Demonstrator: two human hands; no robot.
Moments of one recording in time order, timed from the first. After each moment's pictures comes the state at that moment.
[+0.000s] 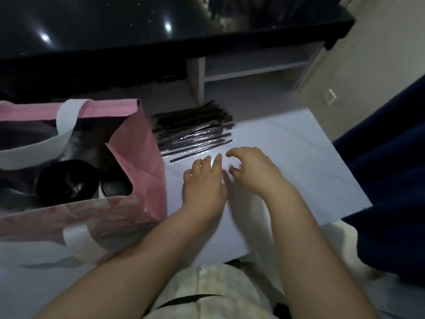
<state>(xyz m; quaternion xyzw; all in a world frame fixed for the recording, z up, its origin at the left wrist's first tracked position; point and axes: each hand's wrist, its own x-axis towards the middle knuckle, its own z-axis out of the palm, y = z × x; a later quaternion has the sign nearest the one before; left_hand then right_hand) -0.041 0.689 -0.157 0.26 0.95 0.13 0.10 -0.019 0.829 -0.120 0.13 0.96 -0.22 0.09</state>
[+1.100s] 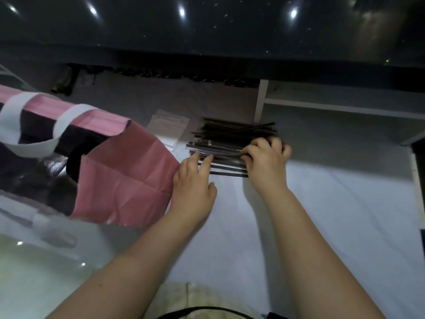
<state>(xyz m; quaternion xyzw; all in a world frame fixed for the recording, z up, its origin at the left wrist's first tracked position) -0.085 0.694 -0.156 -0.03 0.99 0.12 0.05 -0.149 0.859 -0.181 -0.06 0.97 -0.21 -0.08</state>
